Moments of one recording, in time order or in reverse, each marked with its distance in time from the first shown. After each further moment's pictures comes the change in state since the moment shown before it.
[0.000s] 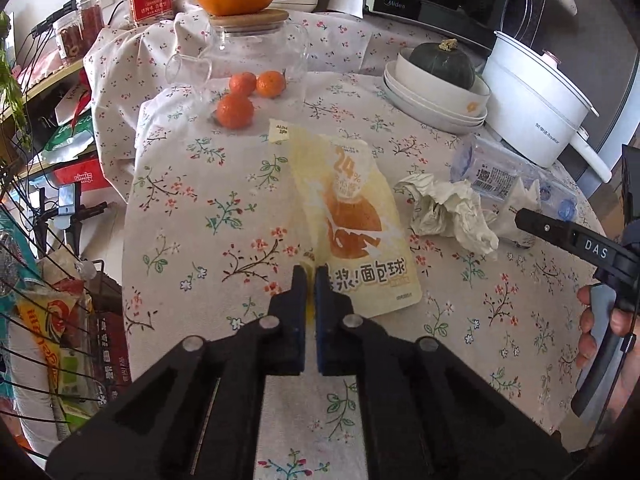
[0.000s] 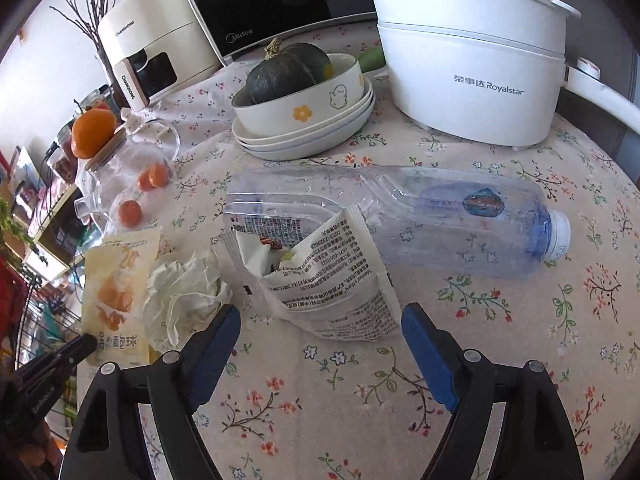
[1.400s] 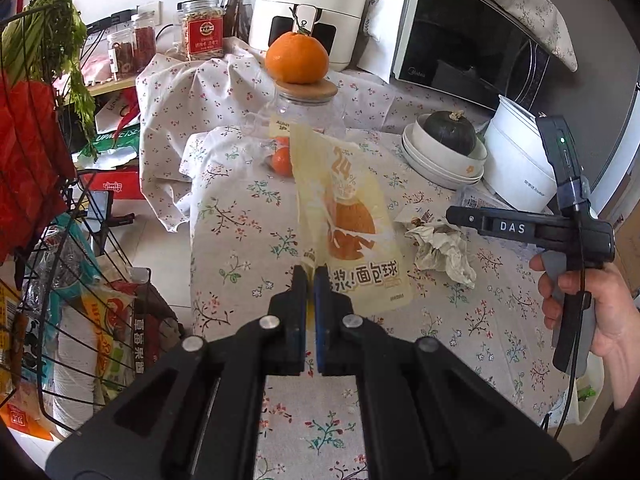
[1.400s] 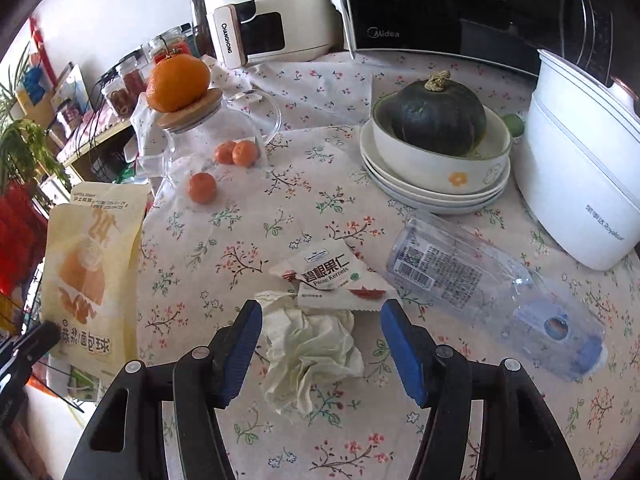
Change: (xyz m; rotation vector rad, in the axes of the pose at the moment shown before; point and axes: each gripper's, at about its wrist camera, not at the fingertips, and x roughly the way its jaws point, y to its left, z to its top) left arm -0.069 0.043 -0.002 -0.087 -0.129 0.014; right arm 0.017 0.115 0.043 -0.326 0.093 0.046
